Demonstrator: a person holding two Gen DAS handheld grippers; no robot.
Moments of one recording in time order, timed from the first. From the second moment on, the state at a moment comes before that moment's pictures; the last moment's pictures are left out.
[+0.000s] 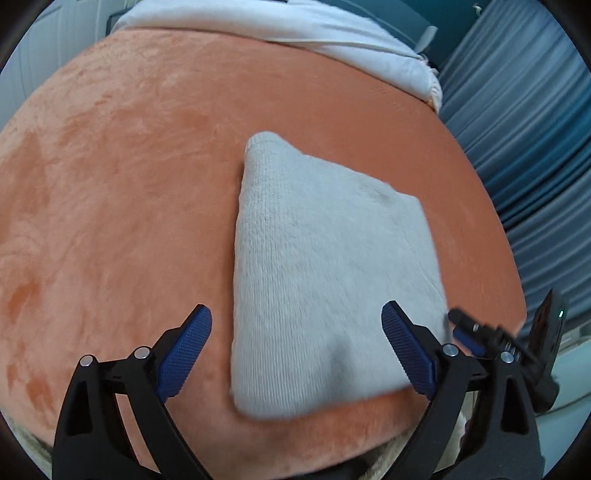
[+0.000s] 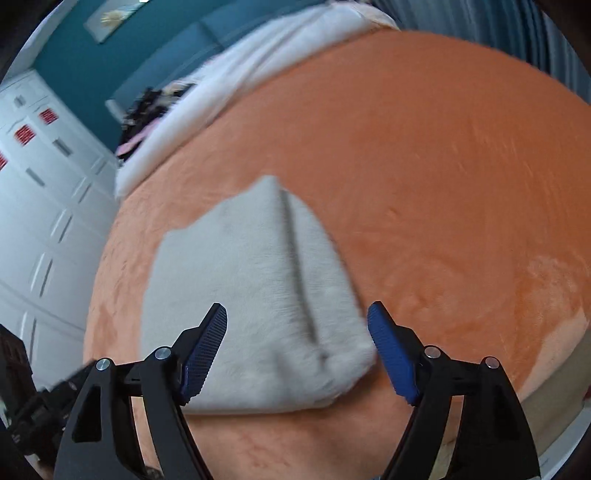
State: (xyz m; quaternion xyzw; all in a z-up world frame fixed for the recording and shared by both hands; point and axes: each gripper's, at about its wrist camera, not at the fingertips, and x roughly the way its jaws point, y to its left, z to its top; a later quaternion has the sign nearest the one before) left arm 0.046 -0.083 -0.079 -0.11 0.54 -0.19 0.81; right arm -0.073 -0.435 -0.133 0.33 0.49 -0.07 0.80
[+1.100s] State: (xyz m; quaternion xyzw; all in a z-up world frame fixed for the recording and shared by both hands) left arm 0.102 0.052 0.042 -0.10 0.47 -0.23 0.85; right arm -0.008 -0.237 -0.027 0.29 0.36 0.08 0.88
